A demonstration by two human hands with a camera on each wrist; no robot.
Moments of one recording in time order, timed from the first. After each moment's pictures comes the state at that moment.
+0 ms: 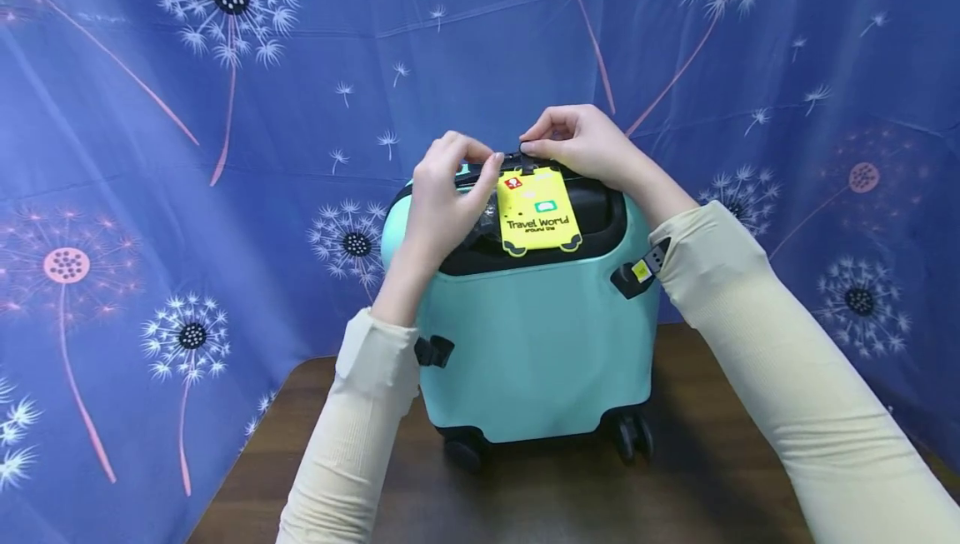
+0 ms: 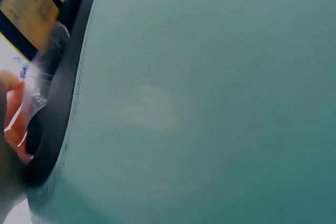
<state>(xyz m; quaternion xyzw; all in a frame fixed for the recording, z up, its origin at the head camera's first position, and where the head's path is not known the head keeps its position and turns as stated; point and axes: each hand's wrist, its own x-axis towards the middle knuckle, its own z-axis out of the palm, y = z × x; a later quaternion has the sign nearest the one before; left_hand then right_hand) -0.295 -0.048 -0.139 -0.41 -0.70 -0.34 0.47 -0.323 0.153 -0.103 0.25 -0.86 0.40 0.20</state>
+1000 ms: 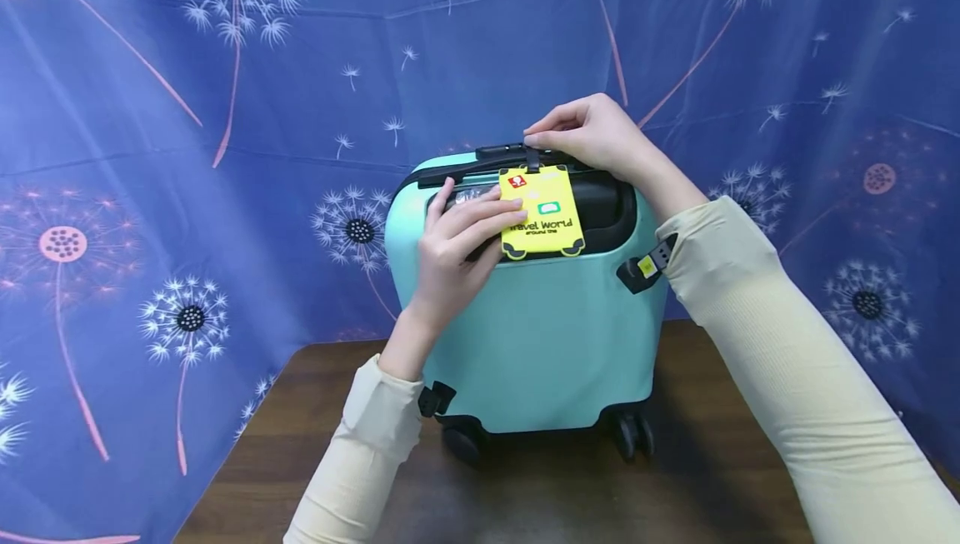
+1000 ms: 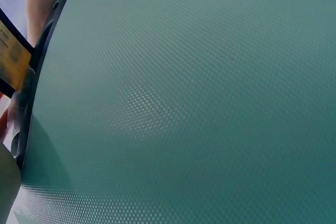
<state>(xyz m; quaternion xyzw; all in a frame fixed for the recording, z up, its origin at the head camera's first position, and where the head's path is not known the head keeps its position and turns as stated) -0.280 -0.056 -0.204 -0.49 -0.60 -0.28 0.56 -0.317 0.150 -0.100 0.22 -0.88 0.38 0.18</state>
